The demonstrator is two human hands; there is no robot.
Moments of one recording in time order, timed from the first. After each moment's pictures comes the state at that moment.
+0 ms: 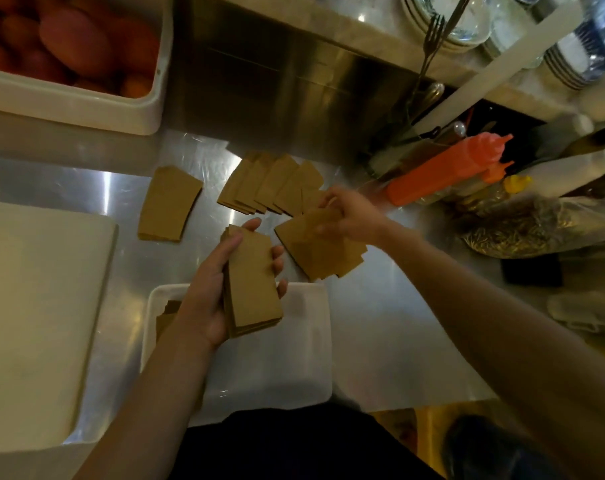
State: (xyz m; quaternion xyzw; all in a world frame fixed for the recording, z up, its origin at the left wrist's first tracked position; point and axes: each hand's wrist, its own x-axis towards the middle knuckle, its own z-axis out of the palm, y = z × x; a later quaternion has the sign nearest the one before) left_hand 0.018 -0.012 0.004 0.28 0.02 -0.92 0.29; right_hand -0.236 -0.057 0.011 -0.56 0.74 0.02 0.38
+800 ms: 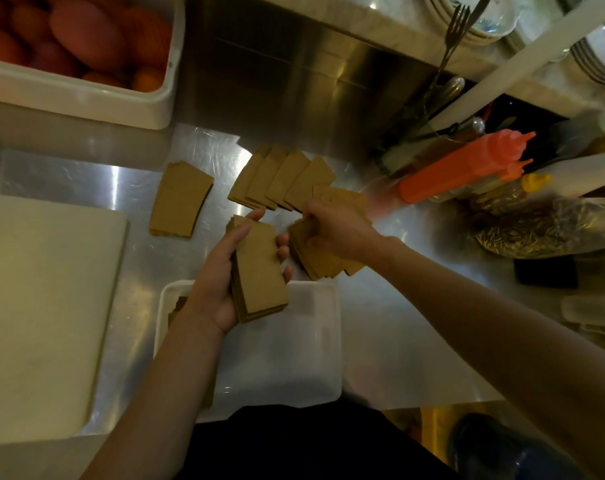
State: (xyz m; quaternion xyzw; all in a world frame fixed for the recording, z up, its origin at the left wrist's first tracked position) left_hand 0.018 -0.025 -0.009 0.29 0.01 -0.91 0.31; right_hand -0.207 -0.051 -0.021 -0.71 0.65 0.08 0.25
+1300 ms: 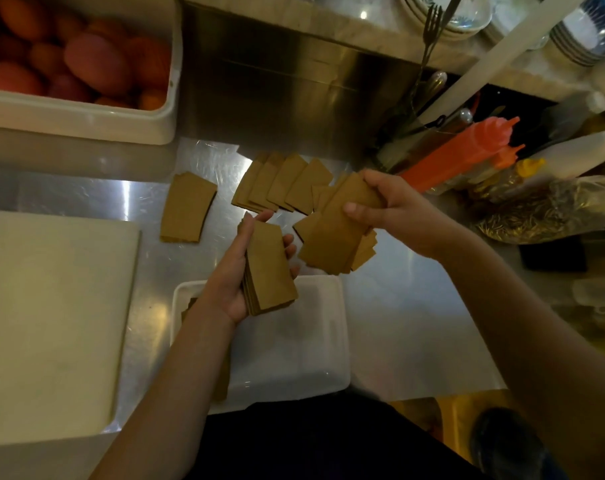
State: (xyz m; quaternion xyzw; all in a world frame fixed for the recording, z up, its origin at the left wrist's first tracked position) left_hand 0.015 -0.025 -0.001 0.34 -0.02 -0.90 0.26; right_hand -0.213 -0.016 0.107 -0.49 0.69 -0.19 0.50
